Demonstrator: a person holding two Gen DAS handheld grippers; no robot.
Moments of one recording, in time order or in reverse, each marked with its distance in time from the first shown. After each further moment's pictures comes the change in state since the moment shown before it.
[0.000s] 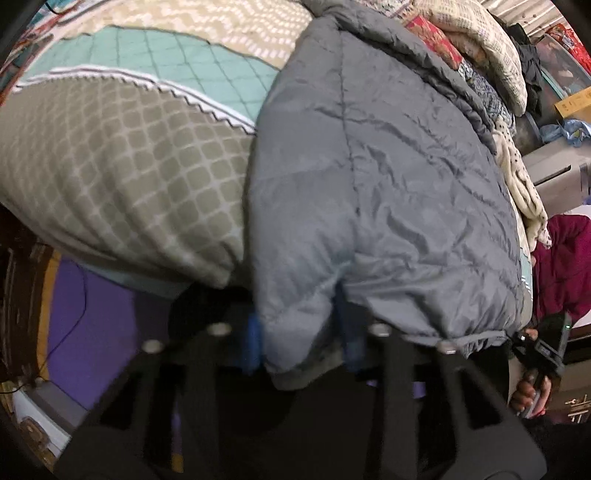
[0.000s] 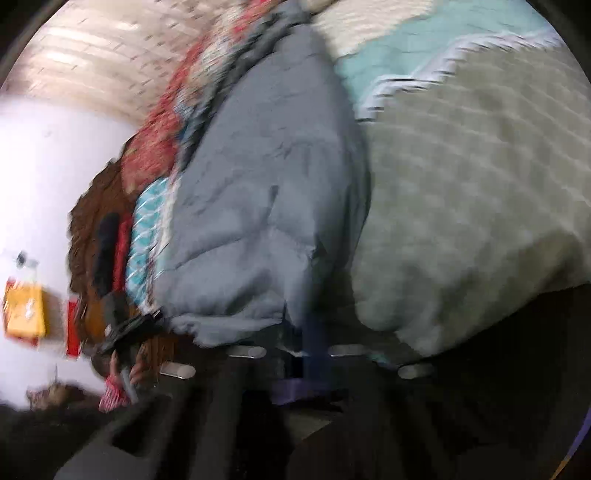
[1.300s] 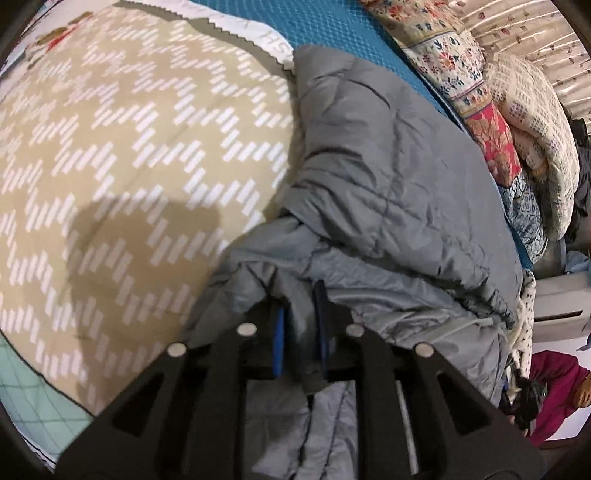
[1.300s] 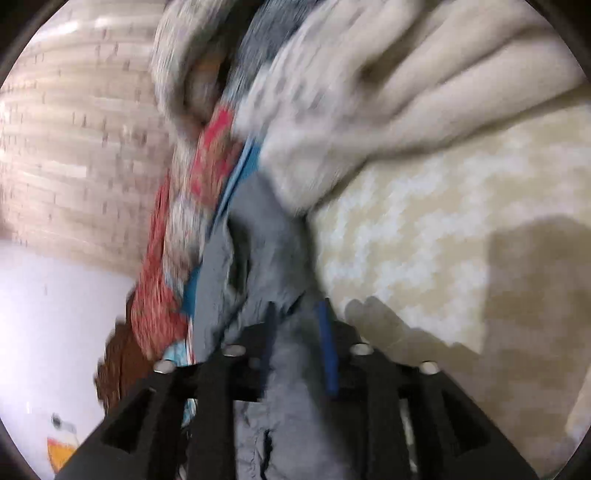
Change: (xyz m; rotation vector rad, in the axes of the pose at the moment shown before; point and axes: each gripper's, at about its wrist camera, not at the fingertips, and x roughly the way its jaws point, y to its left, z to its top) left arm 0.095 -0.033 0.282 -0.266 -0.056 0.009; right arm 0.017 -0.054 0.304 0.382 -0.414 0.071
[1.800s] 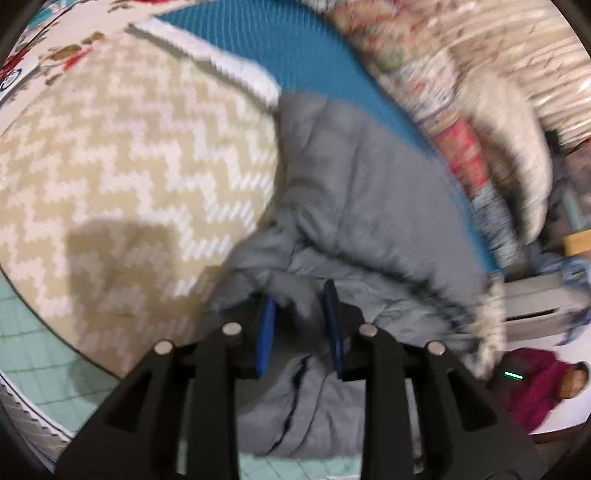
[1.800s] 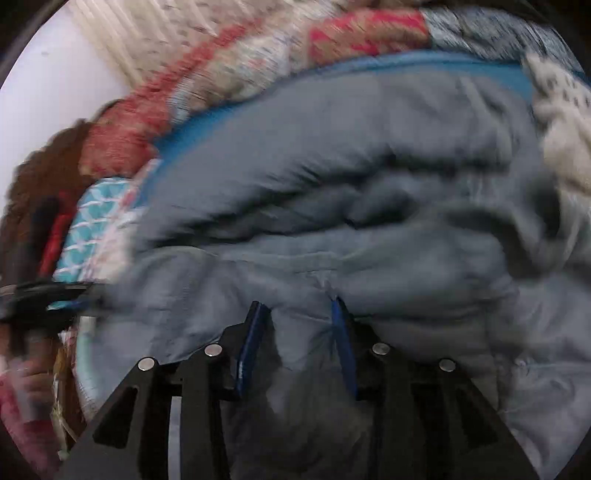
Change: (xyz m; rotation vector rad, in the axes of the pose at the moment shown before) left arm -0.078 0.011 -0.008 -0.007 -0.072 -0.125; right arm 0.162 0.118 -0.135 -0.711 0.294 -0.279
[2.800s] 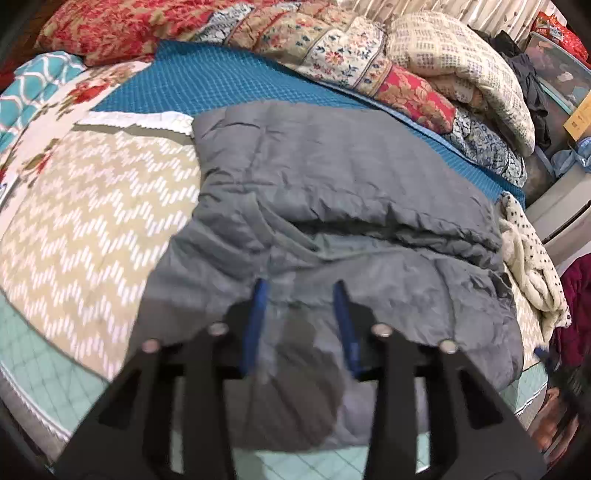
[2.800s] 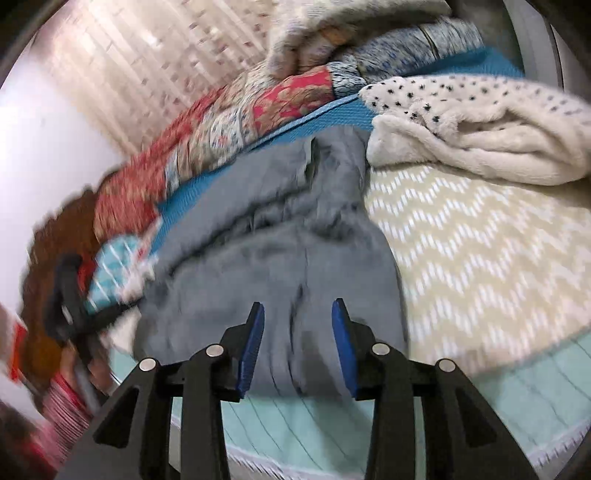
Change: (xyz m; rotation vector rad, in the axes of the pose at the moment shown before) left arm 0.028 -0.097 -0.090 0.394 -0.089 0.170; right arm -0.178 -0.057 -0.098 0.093 -0.195 -0.007
